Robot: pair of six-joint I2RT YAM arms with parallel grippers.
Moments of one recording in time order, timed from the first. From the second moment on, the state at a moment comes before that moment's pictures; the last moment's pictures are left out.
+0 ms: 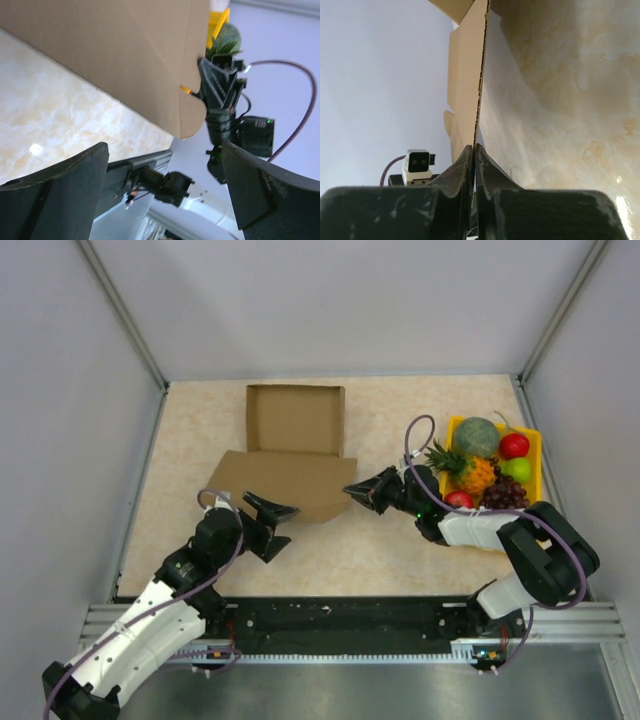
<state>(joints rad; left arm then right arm) -0.60 0.51 0.42 -0.38 0.11 -1.52 0.59 1.48 0.51 0.64 -0.28 1.50</state>
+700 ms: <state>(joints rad) -0.60 0.65 0.43 -0.24 -0.16 -1.52 0.60 1.46 0.48 0.68 -0.26 1.51</state>
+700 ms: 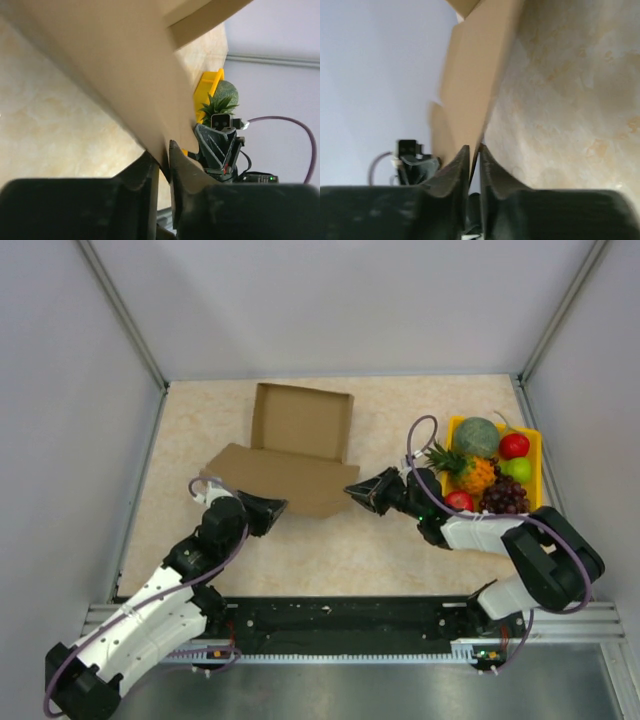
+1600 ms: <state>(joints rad) -0.46 1.03 1.53 -1.01 0.17 -0.05 0.43 1.22 1.04 -0.39 -0.35 0.27</state>
